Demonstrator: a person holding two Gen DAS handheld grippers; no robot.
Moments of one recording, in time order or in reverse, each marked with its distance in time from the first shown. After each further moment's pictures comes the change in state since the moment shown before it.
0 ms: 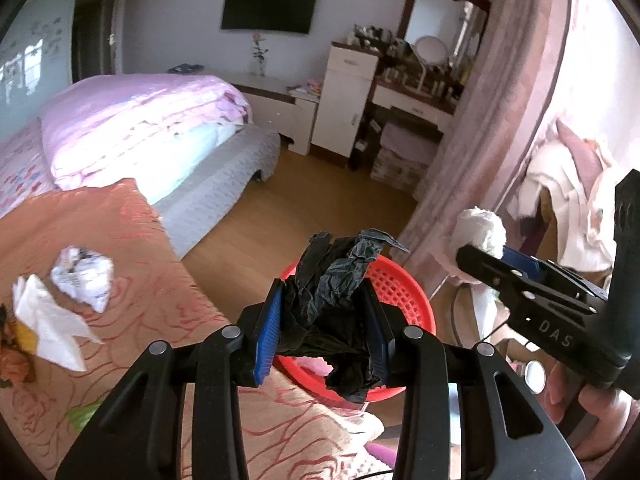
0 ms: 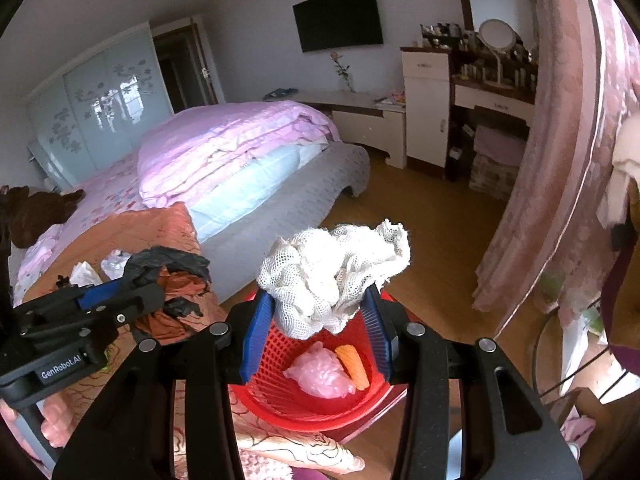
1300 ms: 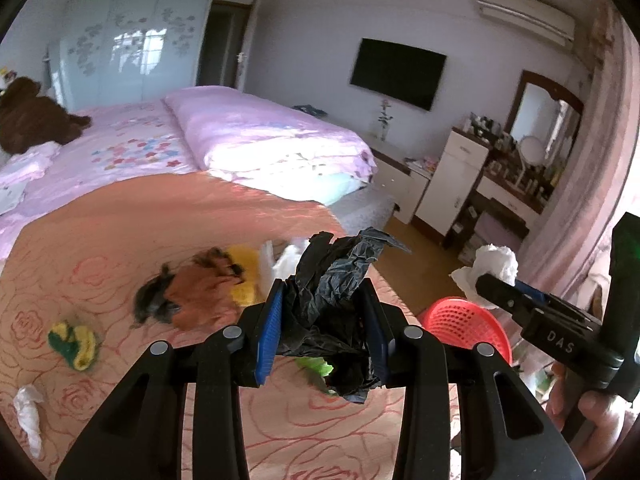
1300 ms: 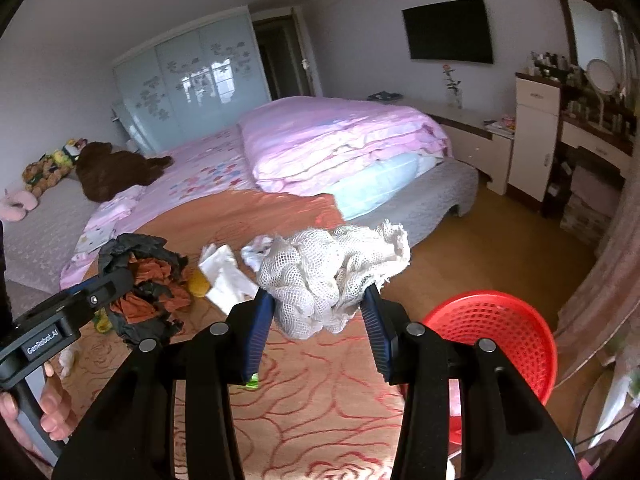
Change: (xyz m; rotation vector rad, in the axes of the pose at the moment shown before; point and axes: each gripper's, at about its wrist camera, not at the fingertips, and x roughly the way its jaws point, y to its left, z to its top) left arm -0.163 0.139 -0.058 -0.285 -0.237 0.287; right arm -0.008 0.164 0.004 -0.184 -0.009 0.285
